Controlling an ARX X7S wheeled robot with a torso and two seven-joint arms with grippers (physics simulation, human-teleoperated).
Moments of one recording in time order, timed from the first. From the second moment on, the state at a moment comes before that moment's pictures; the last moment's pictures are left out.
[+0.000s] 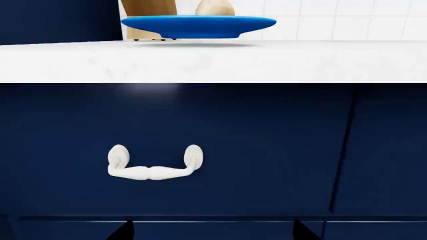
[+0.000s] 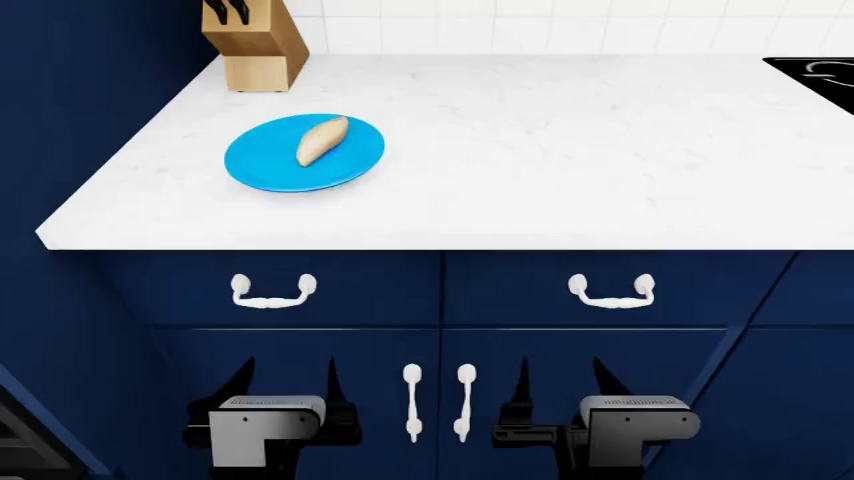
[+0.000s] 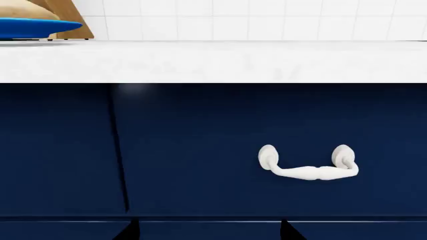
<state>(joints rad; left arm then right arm) 0.00 0.00 0.00 0.00 0.00 0.00 0.00 0.00 0.00 0.00 0.00 0.00 0.00 0.00</state>
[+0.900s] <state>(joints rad) -0.61 -0.09 -0.06 0.62 -0.24 -1.29 0.02 0.49 0.07 -0.02 -0.80 0.11 1.26 0.09</state>
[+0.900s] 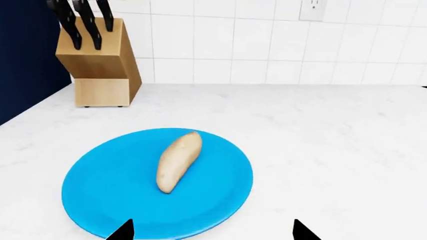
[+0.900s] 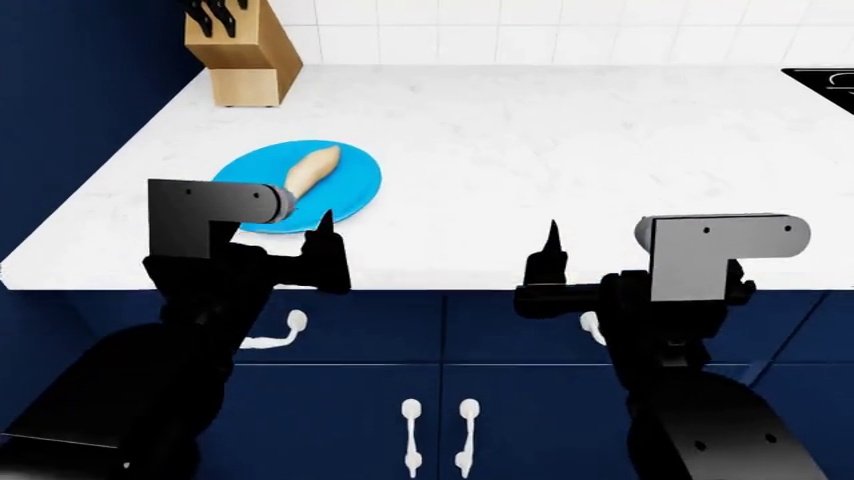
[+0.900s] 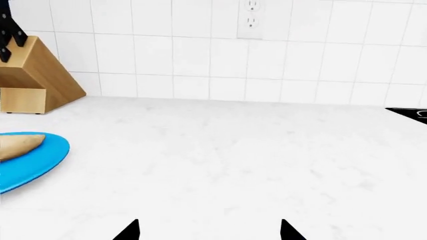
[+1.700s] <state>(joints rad) -0.63 -0.12 -0.07 0.58 -0.28 -1.34 -0.01 0.52 0.09 -0.01 -0.85 0.16 1.32 0.12</state>
